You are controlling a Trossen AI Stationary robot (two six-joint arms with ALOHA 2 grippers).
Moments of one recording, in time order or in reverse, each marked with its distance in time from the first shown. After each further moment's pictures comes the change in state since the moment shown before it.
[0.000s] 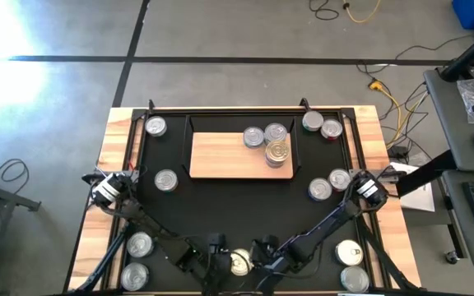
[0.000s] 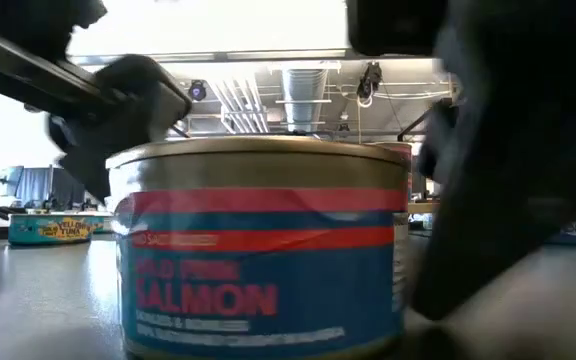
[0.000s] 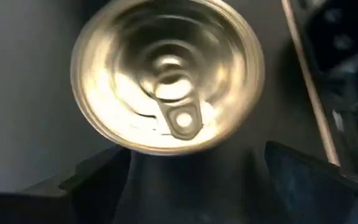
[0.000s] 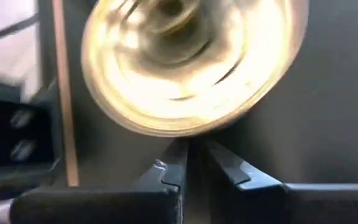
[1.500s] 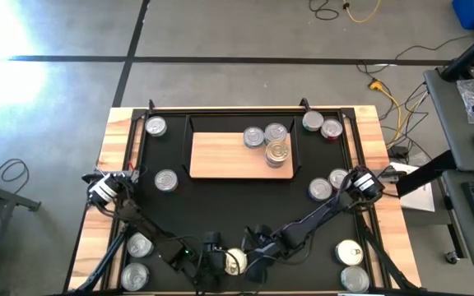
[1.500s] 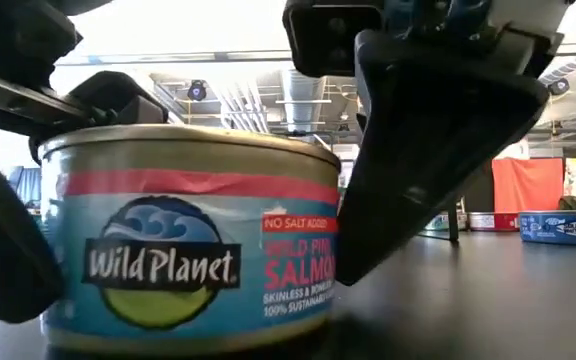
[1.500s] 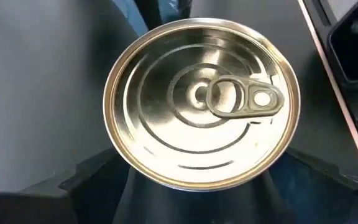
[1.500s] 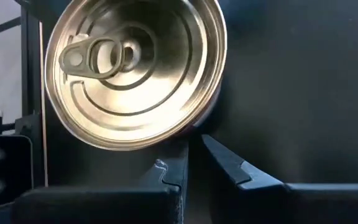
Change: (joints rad) left arm -0.021 -0.019 -0.140 0.216 -0.167 -0.002; right arm -0.085 -0.016 -0.003 0.019 -0.113 -0.117
